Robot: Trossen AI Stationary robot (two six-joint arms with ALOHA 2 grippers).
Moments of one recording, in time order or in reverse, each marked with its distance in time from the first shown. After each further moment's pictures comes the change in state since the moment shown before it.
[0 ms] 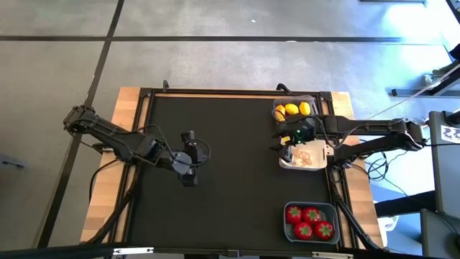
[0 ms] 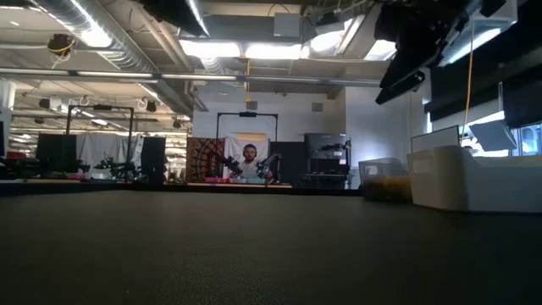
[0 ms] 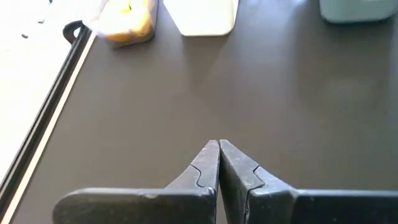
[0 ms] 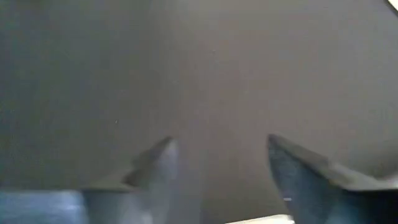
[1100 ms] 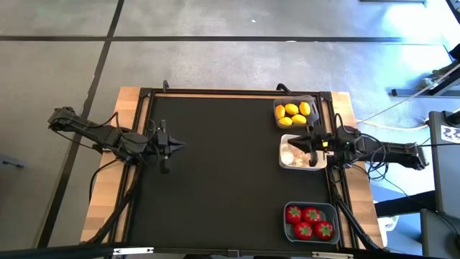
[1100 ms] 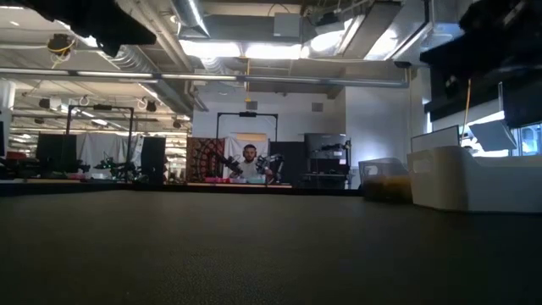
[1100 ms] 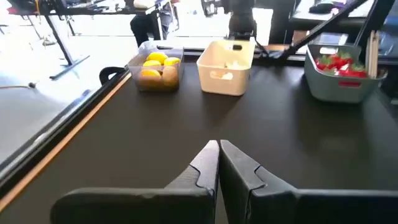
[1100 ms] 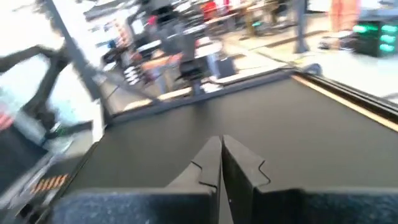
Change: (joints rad) left arm 0.032 -0.675 -0.590 0.389 -0.024 0.070; right arm 0.011 -0.828 -0.629 0.560 -0.061 0.027
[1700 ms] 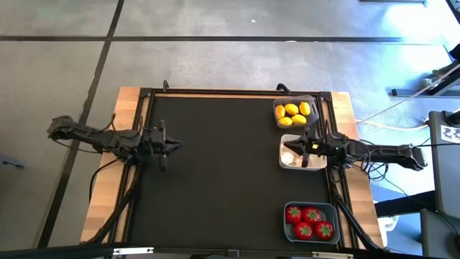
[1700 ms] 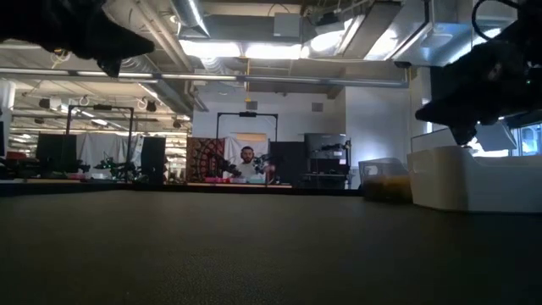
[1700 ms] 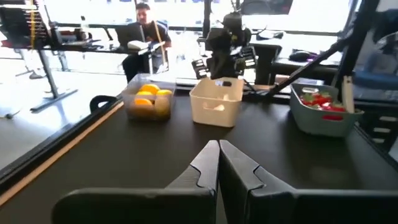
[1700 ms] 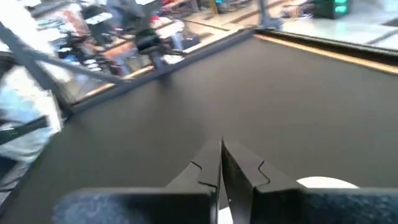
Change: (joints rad) left arm 0.105 -0.180 -0.241 0.308 0.133 0.070; right arm 0.000 -0.052 -0.208 0.045 0.169 0.133
